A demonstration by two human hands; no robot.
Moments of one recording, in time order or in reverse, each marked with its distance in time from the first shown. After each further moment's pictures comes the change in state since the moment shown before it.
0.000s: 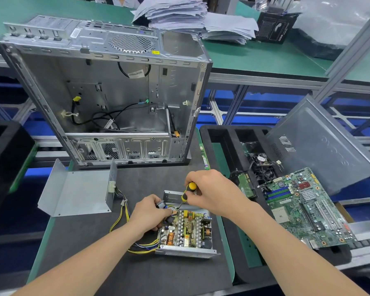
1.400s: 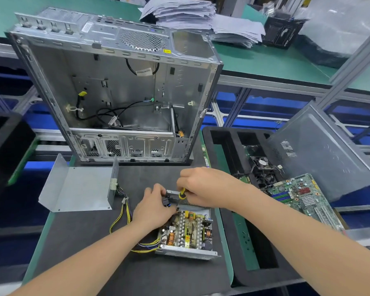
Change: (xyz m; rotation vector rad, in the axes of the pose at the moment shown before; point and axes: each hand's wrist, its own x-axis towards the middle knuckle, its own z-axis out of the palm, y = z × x) left_hand 0.005 0.005 0.009 0.303 0.121 0.143; right_hand 0.026 -0.027 -0.029 -0.409 -0.362 -0.330
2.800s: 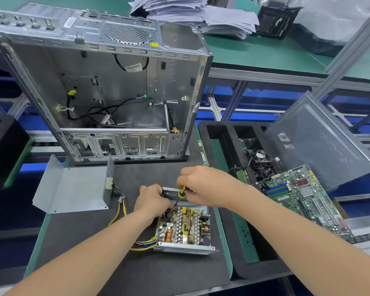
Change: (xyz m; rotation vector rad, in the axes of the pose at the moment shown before) left_hand 0.015 0.014 0.001 -0.089 -0.038 -0.186; right_hand -0.011 0.002 0.011 0.118 0.042 0.059
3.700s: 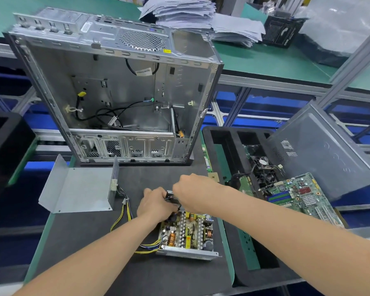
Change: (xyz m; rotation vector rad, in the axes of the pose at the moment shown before) left_hand -0.012 0.002 -0.008 0.041 -0.018 0.018; right_hand 0.040 -0.023 0.013 -0.109 -0.183 0.113
